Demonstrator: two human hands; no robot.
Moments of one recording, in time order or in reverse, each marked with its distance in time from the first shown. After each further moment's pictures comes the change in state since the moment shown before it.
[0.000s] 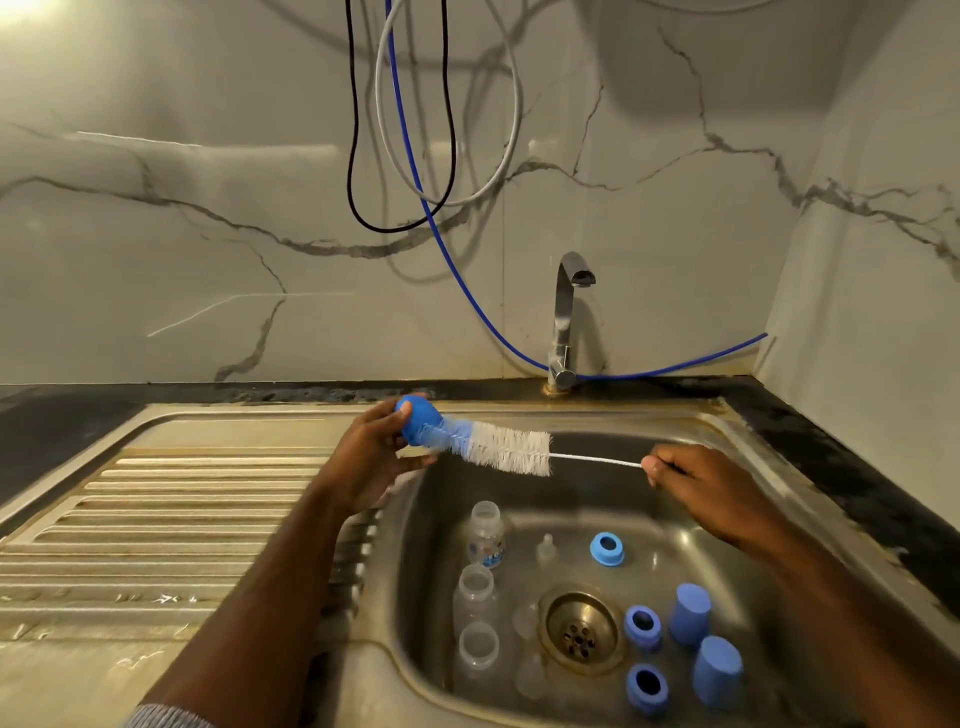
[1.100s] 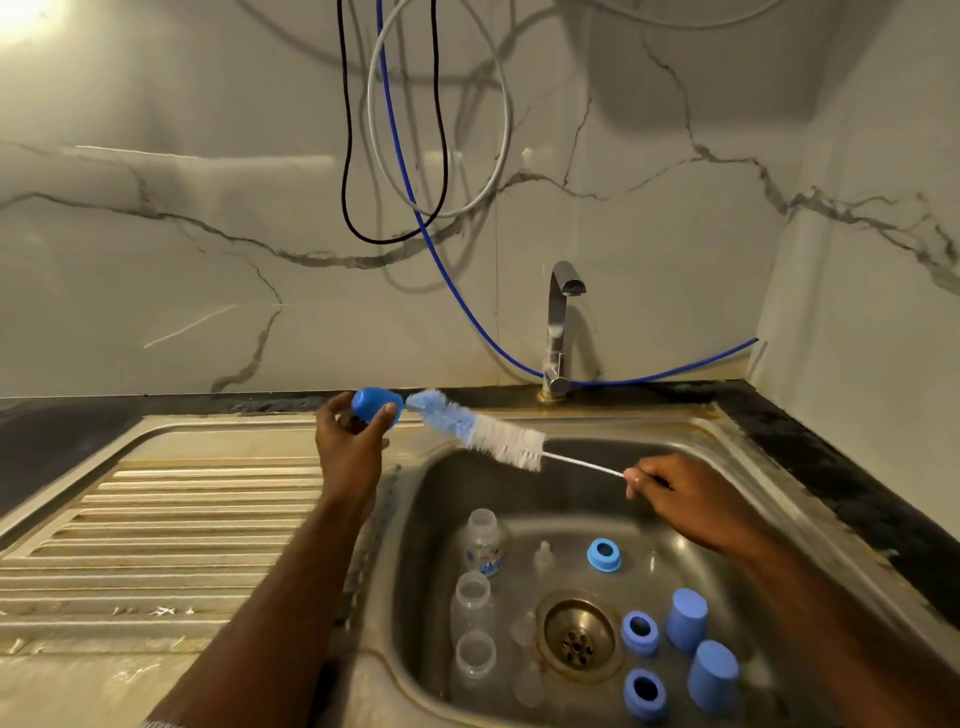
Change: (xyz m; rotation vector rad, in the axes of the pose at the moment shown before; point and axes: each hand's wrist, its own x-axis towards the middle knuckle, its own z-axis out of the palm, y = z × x) left_hand 0.007 -0.003 0.014 0.195 0.609 0.332; right_hand -0.003 -0.016 0.003 -0.068 -0.030 0.037
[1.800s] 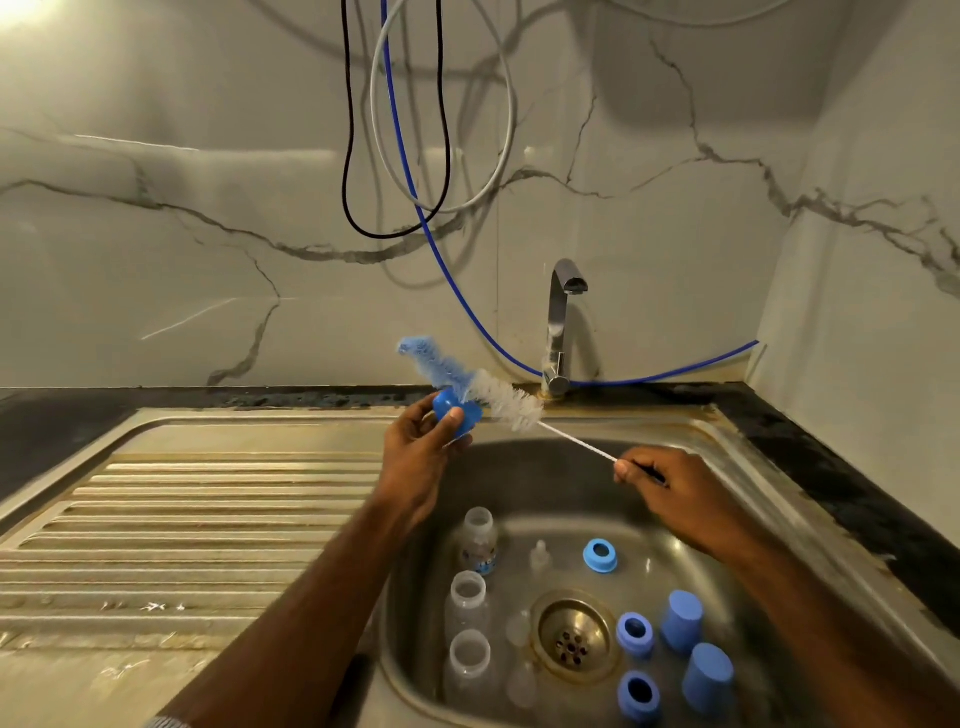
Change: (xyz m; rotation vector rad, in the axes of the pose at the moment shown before) left_hand -0.039 -0.004 0.046 -0.294 -0.379 -0.215; right_hand 0.002 -0.005 0.008 0.117 0.133 -0.115
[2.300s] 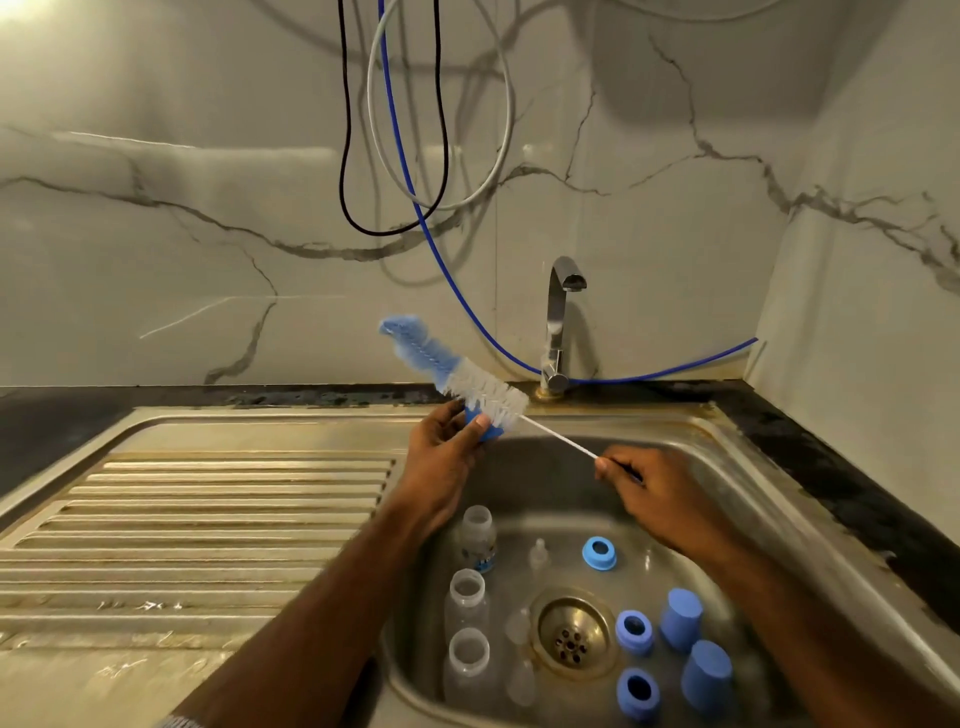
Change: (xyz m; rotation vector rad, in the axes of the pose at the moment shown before) left_hand -0.011 -0.002 0.023 -0.083 -0.072 -0.091; right_hand 0.002 -0.008 0.015 0.020 -0.021 0.009
